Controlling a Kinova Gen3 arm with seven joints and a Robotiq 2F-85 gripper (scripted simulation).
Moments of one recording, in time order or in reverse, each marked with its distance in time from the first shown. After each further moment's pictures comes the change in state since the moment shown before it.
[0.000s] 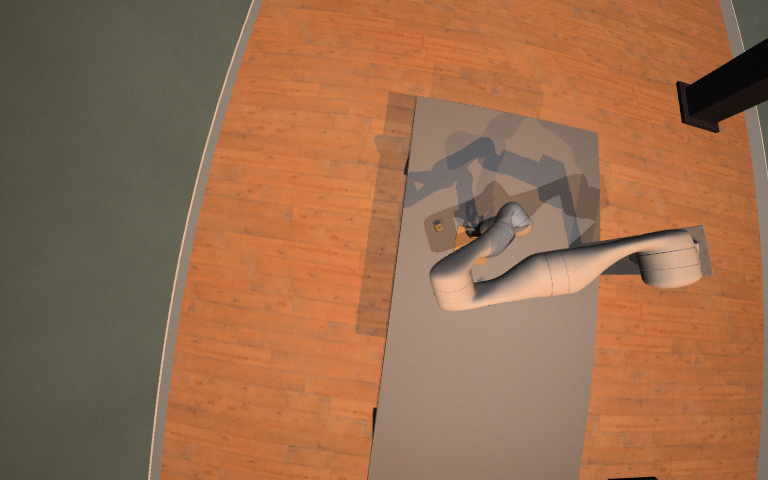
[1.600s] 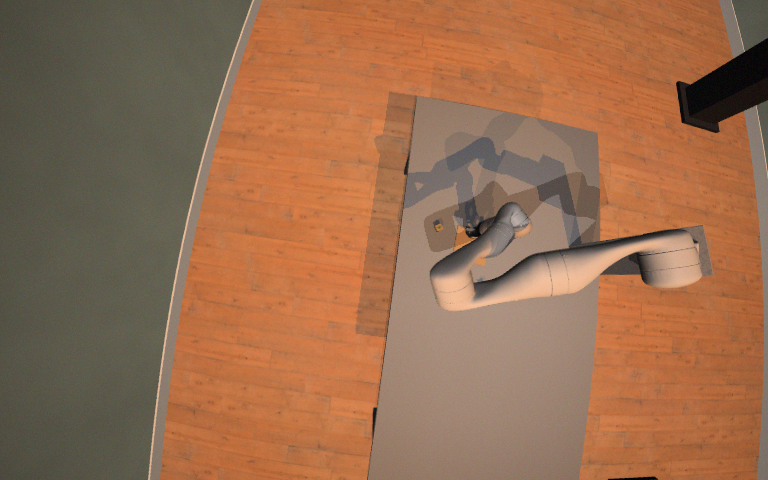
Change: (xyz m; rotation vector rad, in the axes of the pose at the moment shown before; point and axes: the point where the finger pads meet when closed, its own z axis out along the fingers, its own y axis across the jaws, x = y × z) arm 0.000 0.000 0.004 0.000 0.000 0.000
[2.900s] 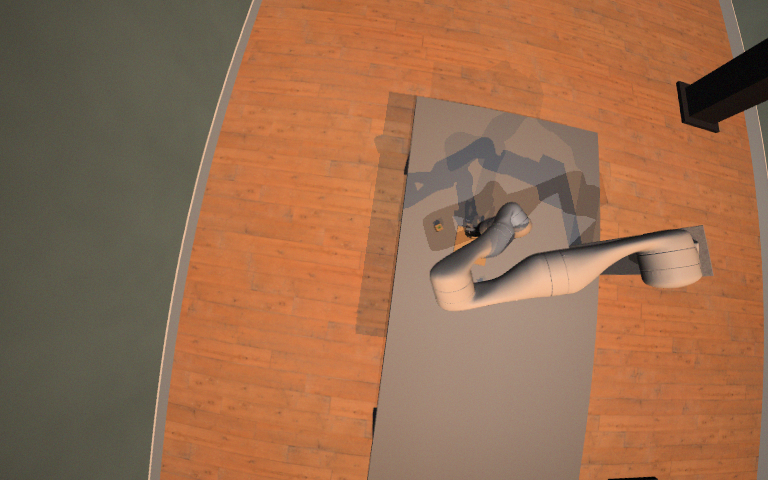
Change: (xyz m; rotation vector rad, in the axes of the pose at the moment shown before) arm 0.000 0.000 0.000 0.000 0.000 0.000
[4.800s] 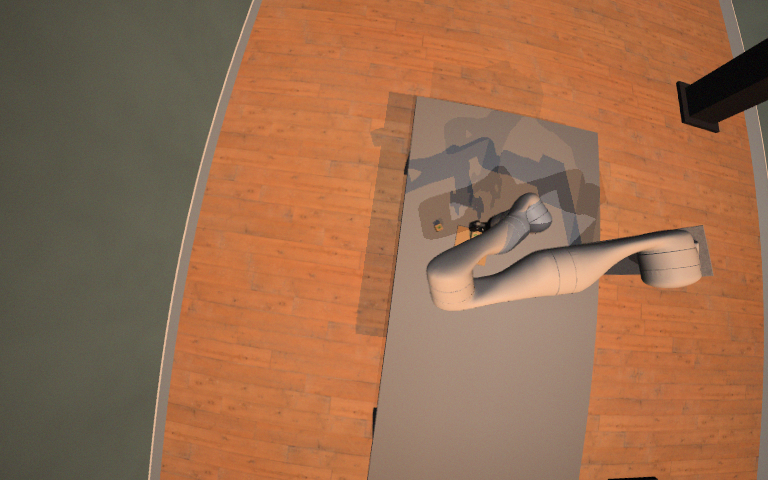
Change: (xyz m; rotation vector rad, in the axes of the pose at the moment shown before) arm 0.000 0.000 -0.090 0.000 0.000 0.000
